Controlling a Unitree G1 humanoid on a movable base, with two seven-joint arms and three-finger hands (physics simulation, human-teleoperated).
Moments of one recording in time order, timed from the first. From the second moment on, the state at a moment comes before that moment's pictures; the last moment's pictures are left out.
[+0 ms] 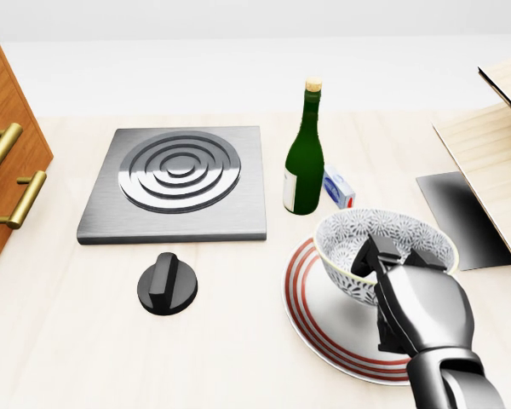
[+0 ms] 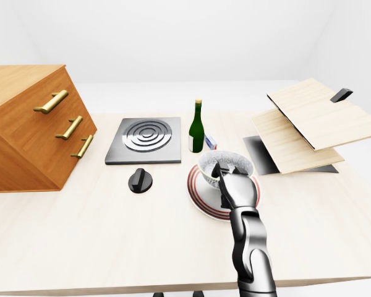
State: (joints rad) left arm -0.29 0.92 0.67 0.82 -0.70 -0.09 0.23; right arm 0.04 -0.07 -0.04 -0.26 -1.22 0.09 0.24
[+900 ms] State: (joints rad) left arm -0.29 0.92 0.67 0.82 -0.71 -0.09 0.22; right arm 0.00 -0.09 -0.03 -0.09 -1.15 0.09 0.12
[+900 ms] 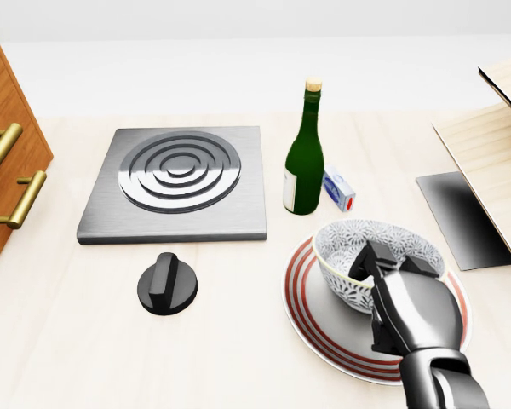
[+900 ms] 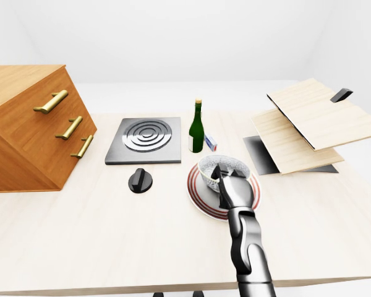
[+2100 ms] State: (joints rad) left arm -0.29 0.92 0.67 0.82 -0.71 -0.08 0.22; right arm -0.02 0.13 0.13 -0.79 -1.79 0.09 0.70
